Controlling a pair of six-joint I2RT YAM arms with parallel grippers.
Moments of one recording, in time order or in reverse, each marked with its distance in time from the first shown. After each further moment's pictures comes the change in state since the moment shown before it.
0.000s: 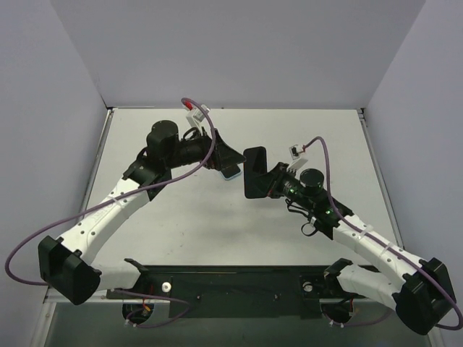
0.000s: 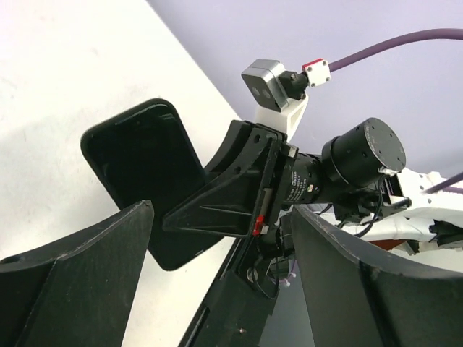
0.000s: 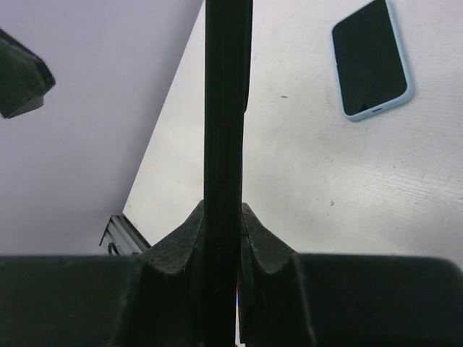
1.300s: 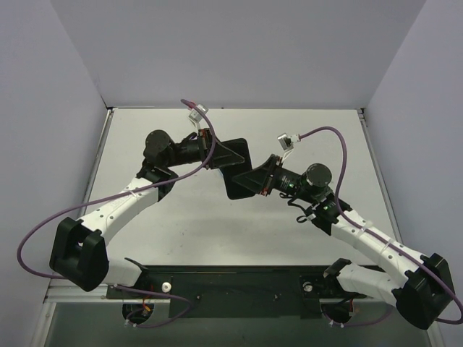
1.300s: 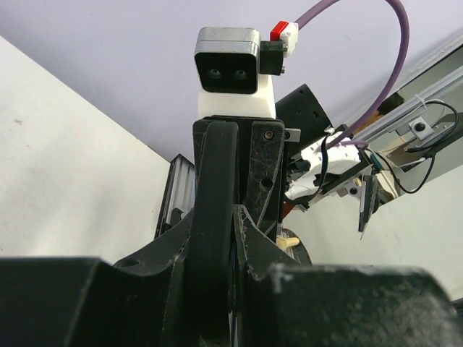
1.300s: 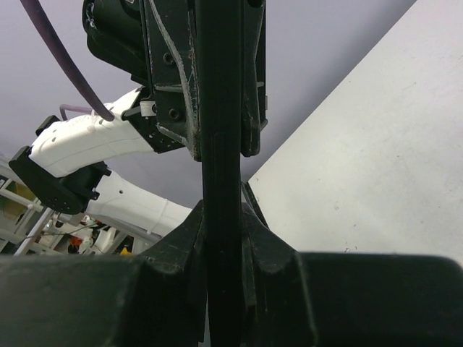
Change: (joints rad) left arm 0.055 0.089 -0.176 0.747 0.360 -0.436; right arm 0.037 0.011 0.097 0.283 -0.365 0.128
